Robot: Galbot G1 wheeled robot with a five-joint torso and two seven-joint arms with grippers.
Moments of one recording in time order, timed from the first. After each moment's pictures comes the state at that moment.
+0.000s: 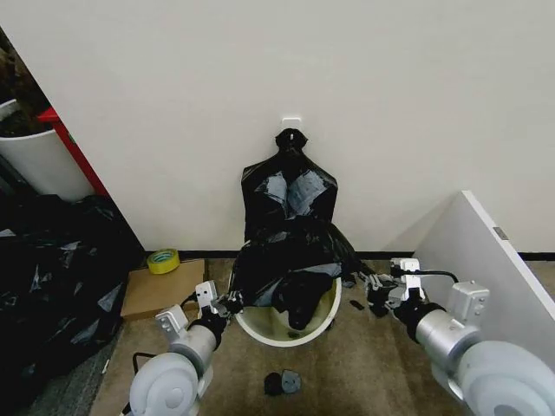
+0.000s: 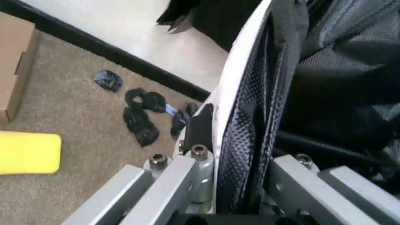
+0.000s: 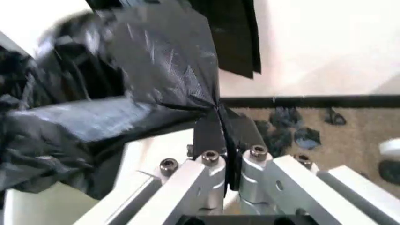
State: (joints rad) left arm 1.41 -1.09 -0.23 -2.21 -1.08 0.25 -0.49; right arm -1.51 0.74 0.48 2.50 1.18 -0.47 0.53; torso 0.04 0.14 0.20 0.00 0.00
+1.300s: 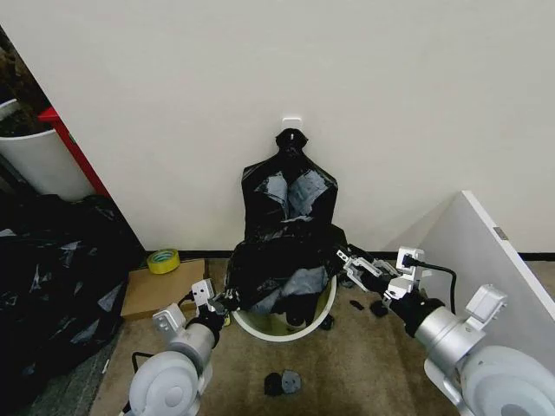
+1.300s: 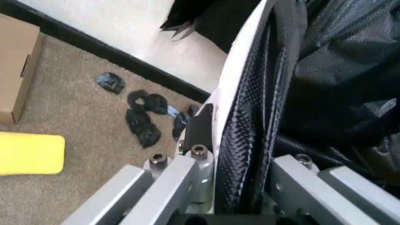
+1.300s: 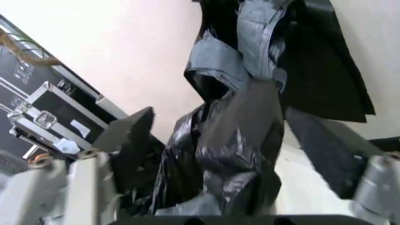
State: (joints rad) left arm 1.42 -1.08 -0.23 -2.23 -1.08 0.25 -0.50; right arm -1.53 0.81 0.49 2.50 1.31 -0.18 0.26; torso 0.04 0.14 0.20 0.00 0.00
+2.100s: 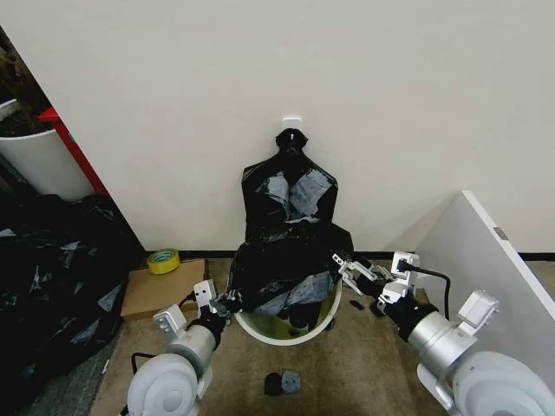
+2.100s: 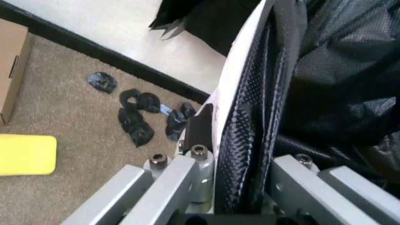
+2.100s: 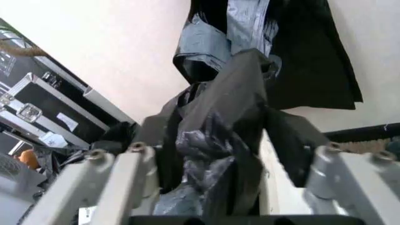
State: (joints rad) left arm 1.43 -1.07 -0.23 -2.25 -1.08 0.26 -0.49; right arm -1.54 0.83 0.46 2.50 1.27 -0.20 0.30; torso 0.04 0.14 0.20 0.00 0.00
